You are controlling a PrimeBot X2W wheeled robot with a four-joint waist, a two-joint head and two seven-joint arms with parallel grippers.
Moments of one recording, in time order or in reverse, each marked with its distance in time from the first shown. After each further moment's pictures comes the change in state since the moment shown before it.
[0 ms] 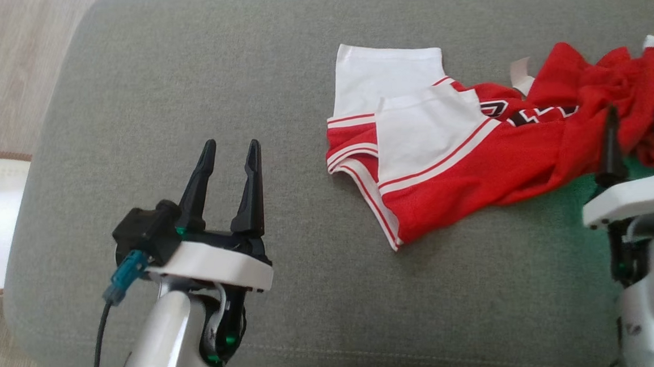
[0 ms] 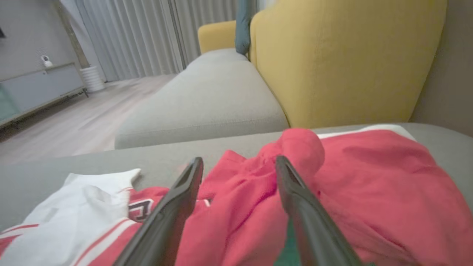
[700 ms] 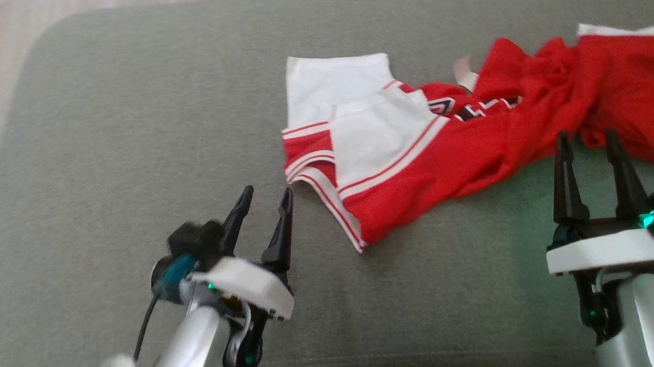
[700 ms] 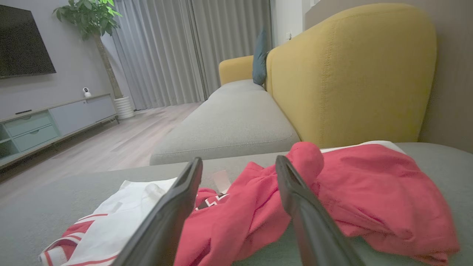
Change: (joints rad) left arm -0.016 0.001 -0.106 0.213 -0.023 -0.010 0.024; right arm 0.231 0.003 0.251 -0.300 0.133 0.000 -0.096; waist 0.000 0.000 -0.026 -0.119
